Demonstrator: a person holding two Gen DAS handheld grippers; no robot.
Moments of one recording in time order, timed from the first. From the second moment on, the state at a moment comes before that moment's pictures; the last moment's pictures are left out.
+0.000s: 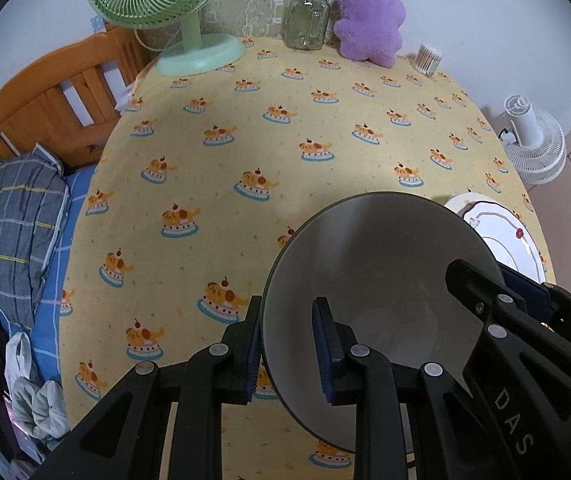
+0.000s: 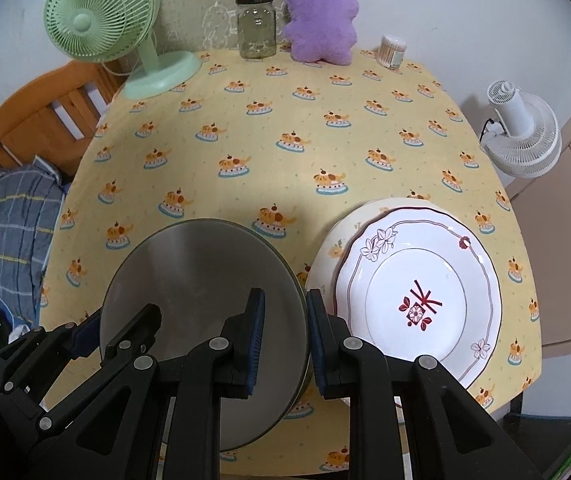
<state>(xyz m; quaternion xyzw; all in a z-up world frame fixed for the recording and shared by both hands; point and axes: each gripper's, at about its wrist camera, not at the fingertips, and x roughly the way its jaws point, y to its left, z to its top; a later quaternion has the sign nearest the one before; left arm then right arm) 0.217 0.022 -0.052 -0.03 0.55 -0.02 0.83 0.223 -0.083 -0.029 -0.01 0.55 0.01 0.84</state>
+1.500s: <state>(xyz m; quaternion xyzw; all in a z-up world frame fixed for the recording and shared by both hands) 0.226 0.002 -0.068 -0.02 0.59 -0.01 0.81 0.221 -0.142 -0.053 0.10 0.56 0.05 0.82</state>
